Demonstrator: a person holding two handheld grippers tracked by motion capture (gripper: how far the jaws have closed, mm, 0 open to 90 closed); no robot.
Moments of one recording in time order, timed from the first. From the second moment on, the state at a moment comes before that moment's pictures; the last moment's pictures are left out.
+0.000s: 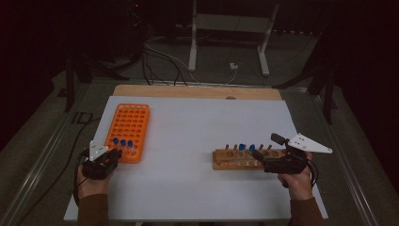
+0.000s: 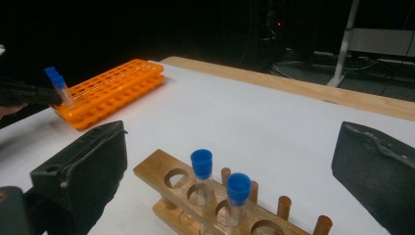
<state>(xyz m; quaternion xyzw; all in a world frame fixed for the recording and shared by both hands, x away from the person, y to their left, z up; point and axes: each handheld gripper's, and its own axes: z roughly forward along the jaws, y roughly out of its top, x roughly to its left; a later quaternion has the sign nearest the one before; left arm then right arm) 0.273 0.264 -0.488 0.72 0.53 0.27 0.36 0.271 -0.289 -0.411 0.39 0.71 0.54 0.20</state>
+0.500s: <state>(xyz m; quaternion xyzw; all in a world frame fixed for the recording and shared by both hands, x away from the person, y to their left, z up) 0.253 0.274 -0.464 0.66 0.51 0.27 0.48 0.272 -0.292 -0.411 0.40 0.71 0.54 0.20</state>
